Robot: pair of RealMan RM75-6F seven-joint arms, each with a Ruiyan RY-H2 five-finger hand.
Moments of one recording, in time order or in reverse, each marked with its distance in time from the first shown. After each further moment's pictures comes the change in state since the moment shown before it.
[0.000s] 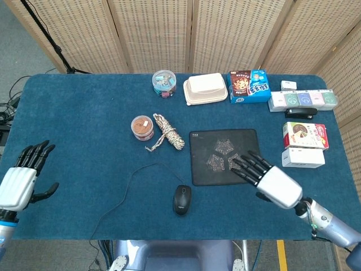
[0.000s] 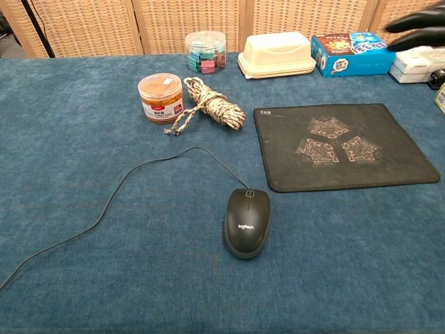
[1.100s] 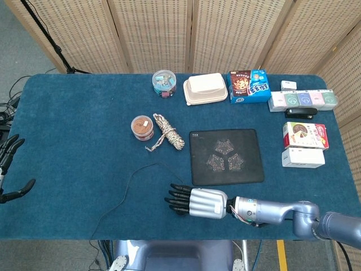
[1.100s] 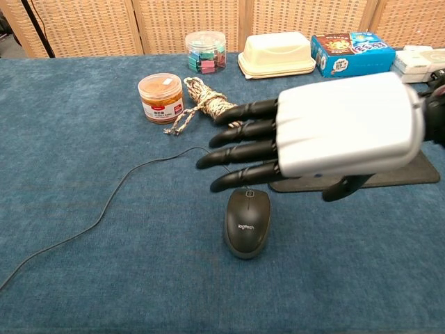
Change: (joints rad) left arm 0.112 0.110 -0.096 0.114 0.095 0.016 -0.293; right arm 0.429 -0.106 -0.017 -0.237 -0.130 -0.520 -0.335
